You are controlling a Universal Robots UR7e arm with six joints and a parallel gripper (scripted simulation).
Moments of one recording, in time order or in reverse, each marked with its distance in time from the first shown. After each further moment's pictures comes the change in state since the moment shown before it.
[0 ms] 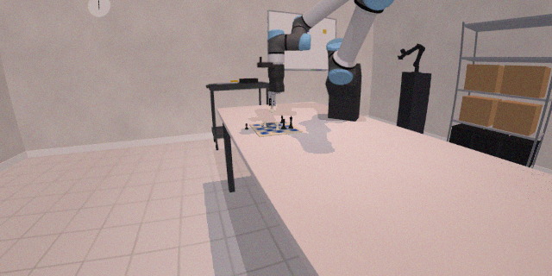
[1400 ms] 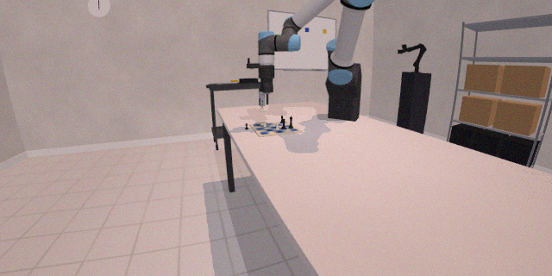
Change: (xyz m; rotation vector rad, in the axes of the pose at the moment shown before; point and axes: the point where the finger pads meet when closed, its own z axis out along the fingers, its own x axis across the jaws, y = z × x) arm 0.046 -0.026 0.003 0.000 -0.001 0.310
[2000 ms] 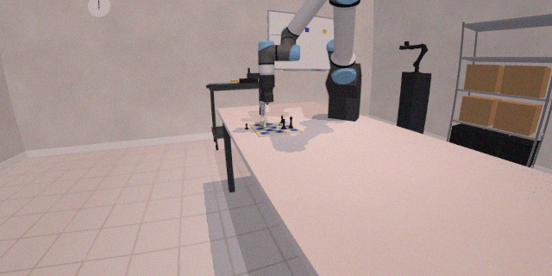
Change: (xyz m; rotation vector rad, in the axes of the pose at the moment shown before) arm -0.001 0.001 0.044 -0.004 -0.003 -0.001
